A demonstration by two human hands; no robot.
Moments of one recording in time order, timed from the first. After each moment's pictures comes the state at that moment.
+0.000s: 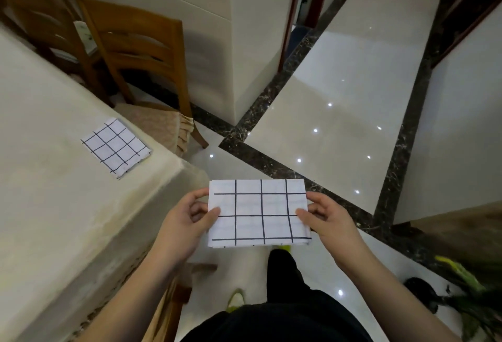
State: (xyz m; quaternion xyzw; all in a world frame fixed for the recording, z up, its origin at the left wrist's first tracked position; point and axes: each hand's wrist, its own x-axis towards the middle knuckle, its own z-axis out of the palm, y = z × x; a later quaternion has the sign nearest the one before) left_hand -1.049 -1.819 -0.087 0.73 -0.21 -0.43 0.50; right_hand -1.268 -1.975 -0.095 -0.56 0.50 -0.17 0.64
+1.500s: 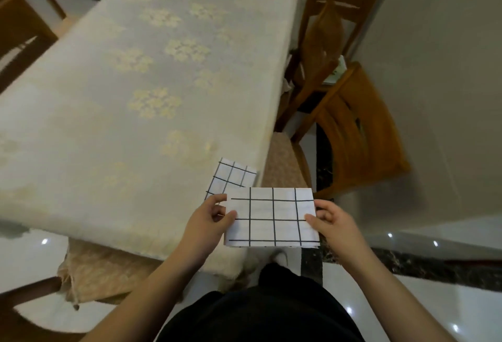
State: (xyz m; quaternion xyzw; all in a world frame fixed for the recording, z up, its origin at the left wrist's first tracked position) left_hand -0.823 -1.897 -0.133 0.73 0.24 -0.11 0.63; right_hand -0.771 -2.157 -0.099 -0.76 0.15 0.25 0.58
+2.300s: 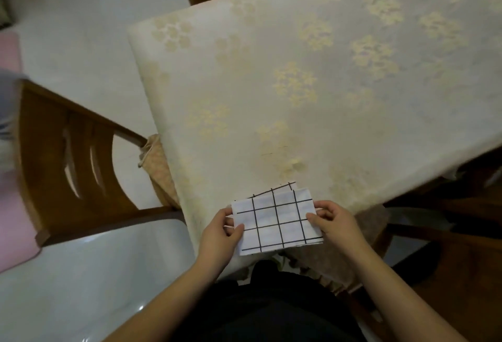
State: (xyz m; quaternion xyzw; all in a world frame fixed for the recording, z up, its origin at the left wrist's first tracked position) left_hand -0.798 -1.956 -0.201 0.58 0.62 0.11 0.52; right_hand -0.549 -2.036 -0.190 -0.77 -0.20 0.51 0.33
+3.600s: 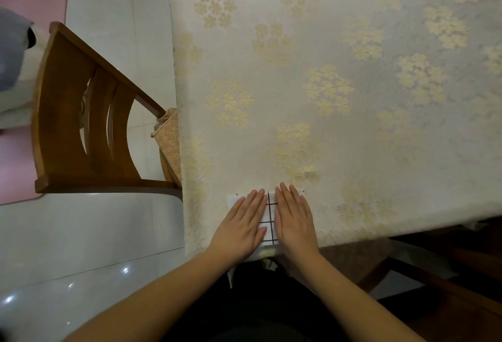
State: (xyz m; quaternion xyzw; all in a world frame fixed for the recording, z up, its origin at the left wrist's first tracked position) left_hand -0.763 -1.969 -0.270 0.90 0.41 0.01 0.13; right_hand -0.598 -1.997 -0.258 -0.73 -0.66 0.17 0.04
